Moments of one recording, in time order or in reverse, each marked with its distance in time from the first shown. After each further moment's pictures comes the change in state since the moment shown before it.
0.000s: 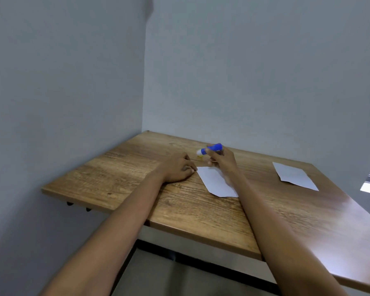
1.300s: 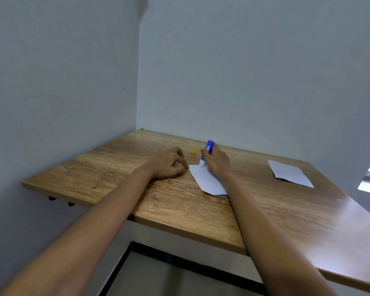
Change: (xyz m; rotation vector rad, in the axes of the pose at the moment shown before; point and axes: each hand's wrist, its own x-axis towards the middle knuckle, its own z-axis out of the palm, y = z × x) left_hand -0.004 0.003 -0.001 0.096 0.039 0.053; right_hand 0.005 0.015 -0.004 -0.810 0.085 -0.098
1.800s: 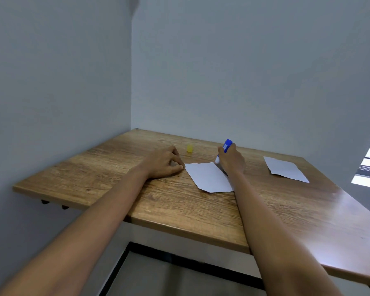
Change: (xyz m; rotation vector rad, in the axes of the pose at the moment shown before) left_hand 0.003 -0.004 0.003 -0.036 0.042 0.010; right_hand 0.005 0.029 -0.025 -0.031 0.204 0.237
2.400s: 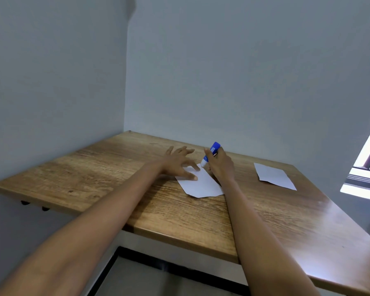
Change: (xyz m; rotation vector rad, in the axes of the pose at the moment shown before) left_hand 0.053 0.044 0.018 0.074 -0.266 -0.001; right_hand -0.001 0.006 -0.008 0.069 -0.052 -0.156
